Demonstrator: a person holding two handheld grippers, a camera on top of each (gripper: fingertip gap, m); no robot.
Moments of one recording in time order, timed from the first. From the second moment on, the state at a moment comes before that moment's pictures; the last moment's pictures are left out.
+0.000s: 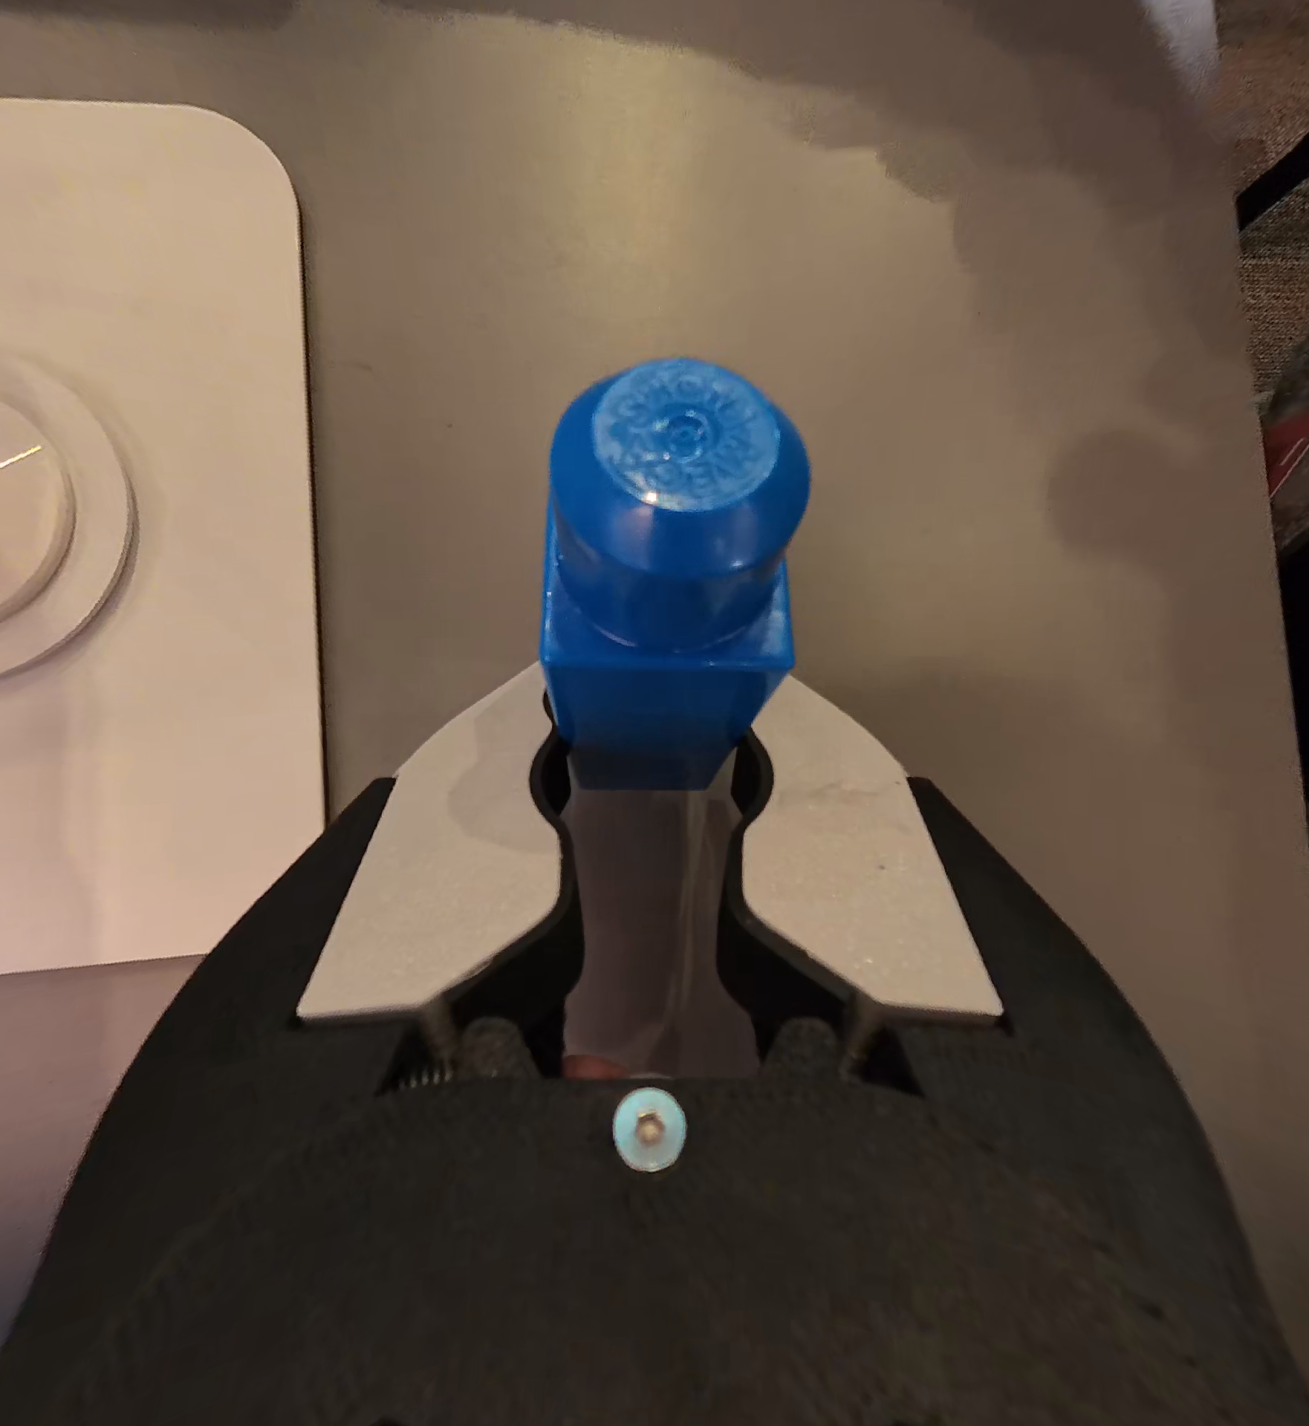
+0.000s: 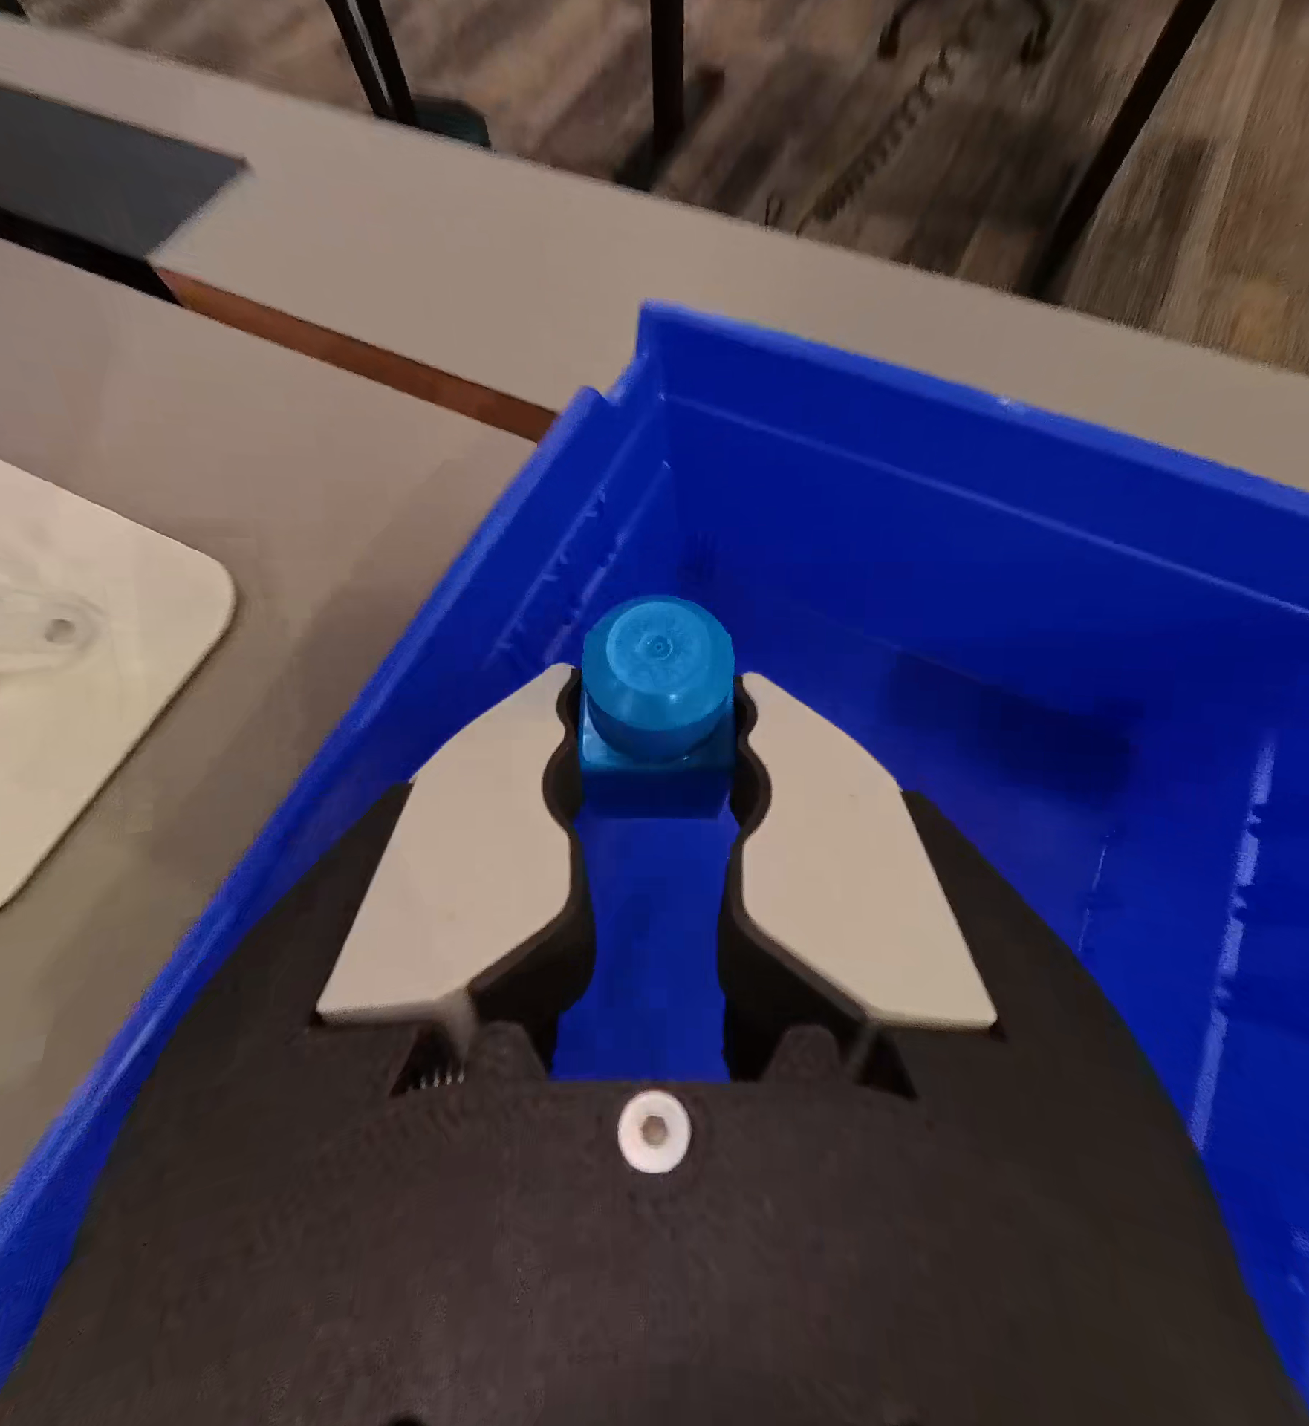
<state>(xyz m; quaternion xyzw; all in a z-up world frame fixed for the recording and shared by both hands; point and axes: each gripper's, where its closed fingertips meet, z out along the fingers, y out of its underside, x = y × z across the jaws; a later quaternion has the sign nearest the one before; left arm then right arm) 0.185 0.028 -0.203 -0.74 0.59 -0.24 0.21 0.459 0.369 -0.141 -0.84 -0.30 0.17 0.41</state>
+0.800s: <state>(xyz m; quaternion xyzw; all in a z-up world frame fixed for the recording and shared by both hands) 0.181 0.031 -0.202 -0.74 0.59 -0.24 0.21 0.469 0.384 -0.185 -0.89 -0.31 0.17 0.28</state>
